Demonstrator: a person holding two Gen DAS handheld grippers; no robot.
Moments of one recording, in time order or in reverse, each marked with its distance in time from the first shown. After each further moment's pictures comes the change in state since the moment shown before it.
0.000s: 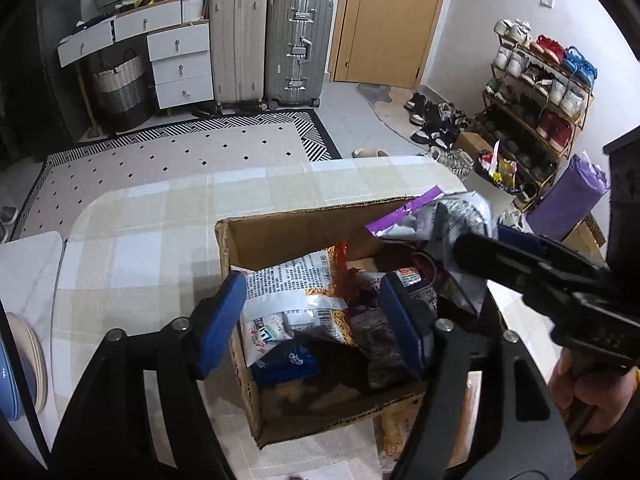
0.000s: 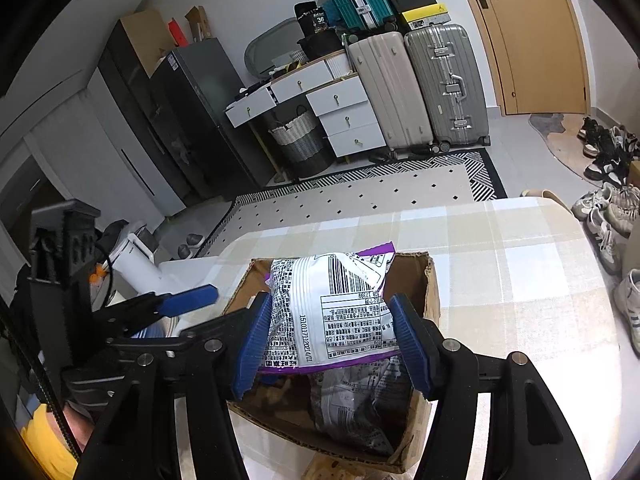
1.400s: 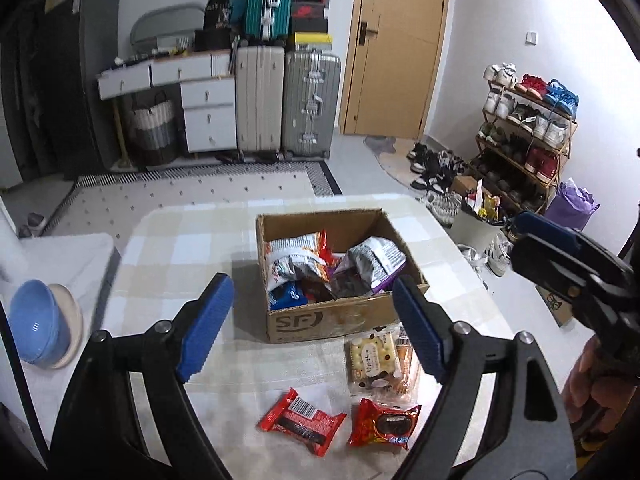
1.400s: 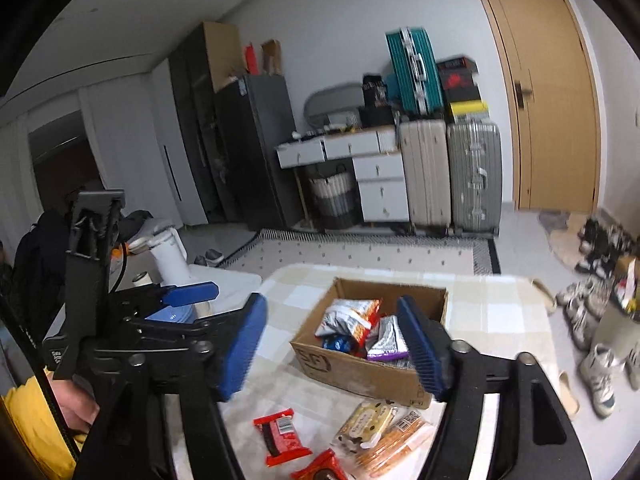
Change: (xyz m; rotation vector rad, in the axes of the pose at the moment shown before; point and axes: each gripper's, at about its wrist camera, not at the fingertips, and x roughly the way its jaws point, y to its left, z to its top) left arm -0.235 -0.032 -0.097 -0.005 -0.221 0.064; right arm -0.195 0.112 -0.073 -0.270 -0.256 0.005
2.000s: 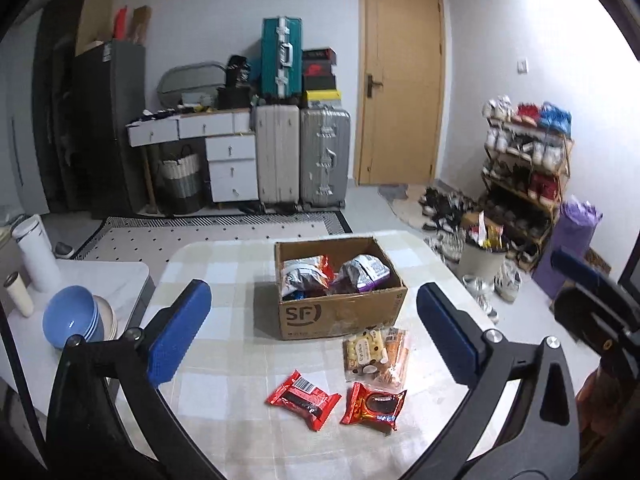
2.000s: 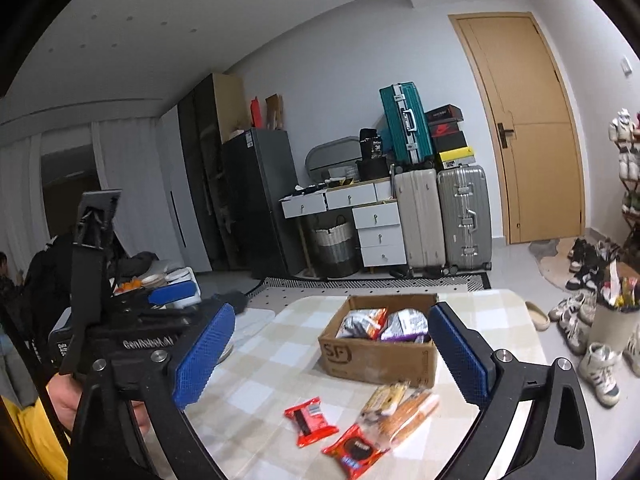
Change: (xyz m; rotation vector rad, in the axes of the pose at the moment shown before) left arm -0.160 -0.041 -0.057 0.006 -0.216 0.078; right arm -0.126 0.033 -0.066 0.047 -0.200 -0.005
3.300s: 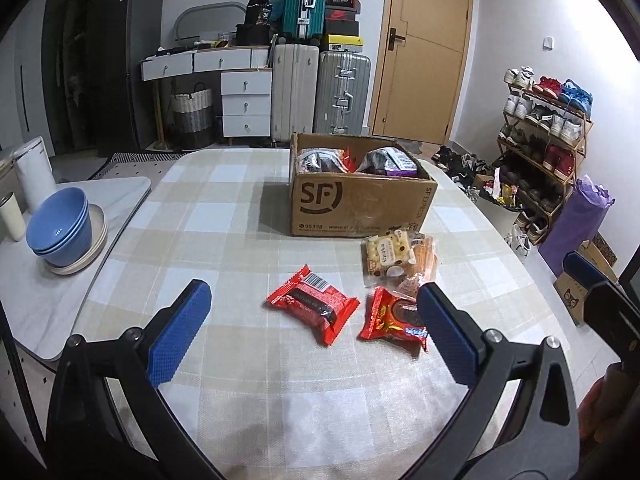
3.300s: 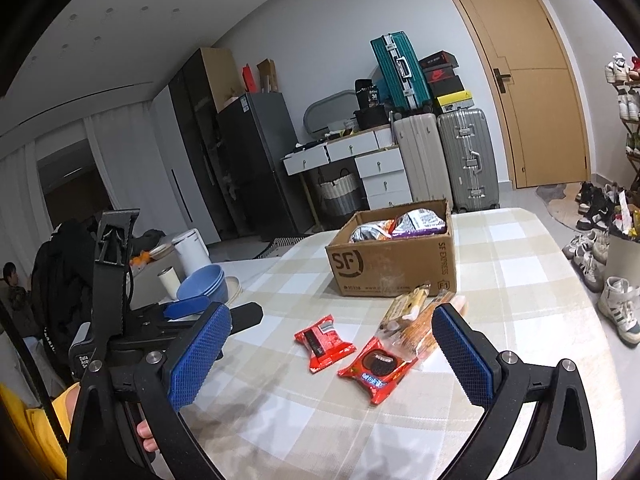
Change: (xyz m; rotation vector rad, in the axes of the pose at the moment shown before) left arm 0.070 0.025 -0.135 -0.079 0.203 0.024; right arm 0.024 -0.008 -0.100 0.079 0.152 0.035
